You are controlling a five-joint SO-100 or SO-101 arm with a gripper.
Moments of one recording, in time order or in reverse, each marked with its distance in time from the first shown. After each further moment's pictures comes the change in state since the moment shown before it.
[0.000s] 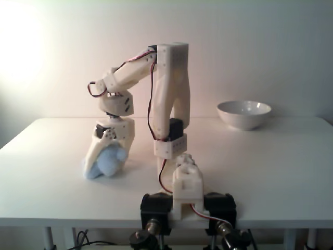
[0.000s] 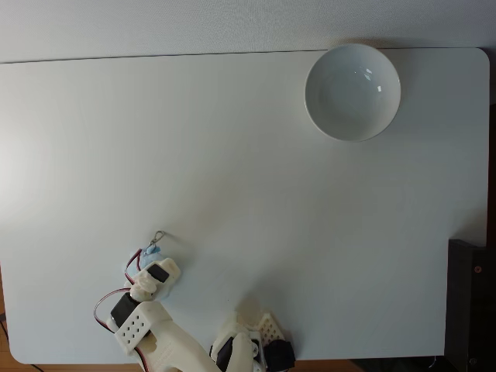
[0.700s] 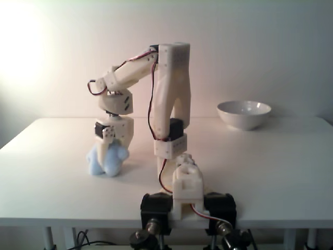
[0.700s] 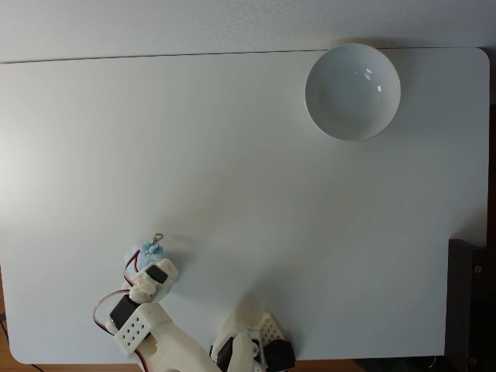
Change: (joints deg) arm 0.0 0.7 -0.3 0.1 0.0
